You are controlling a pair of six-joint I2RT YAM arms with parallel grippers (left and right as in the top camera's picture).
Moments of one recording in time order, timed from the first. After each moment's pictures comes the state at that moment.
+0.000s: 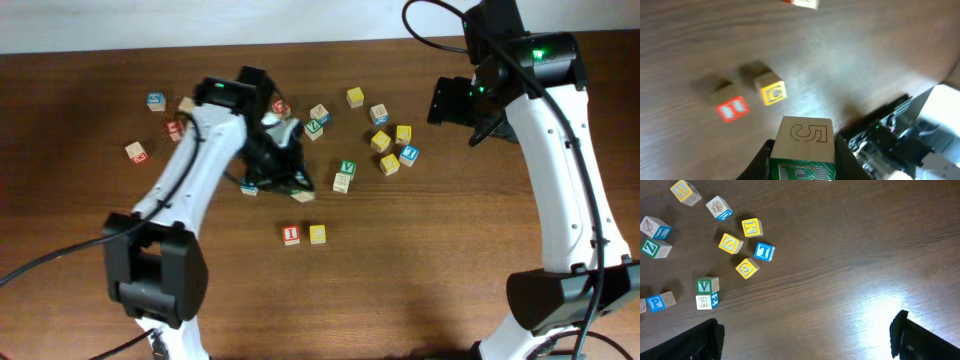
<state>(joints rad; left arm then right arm) -0.32 1.99 1.77 -1.39 0.55 -0.16 0.14 1.84 2.09 -1.53 0.16 0.45</state>
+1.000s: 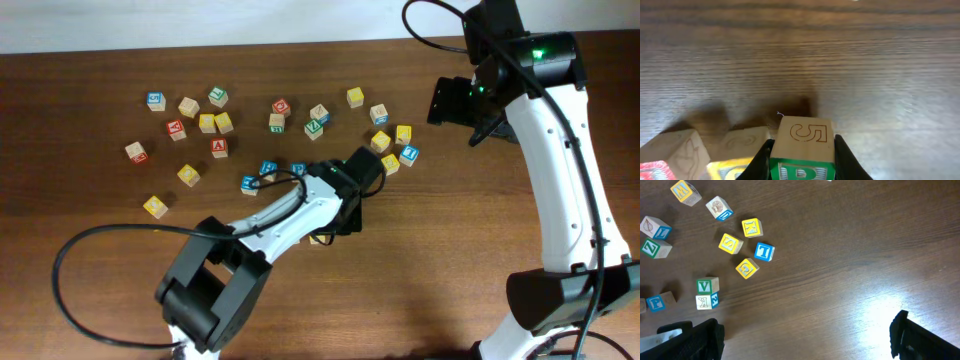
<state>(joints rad) -0.75 2.01 1.40 -0.87 -0.06 -0.71 0.14 1.84 2.09 -1.53 0.16 0.45</state>
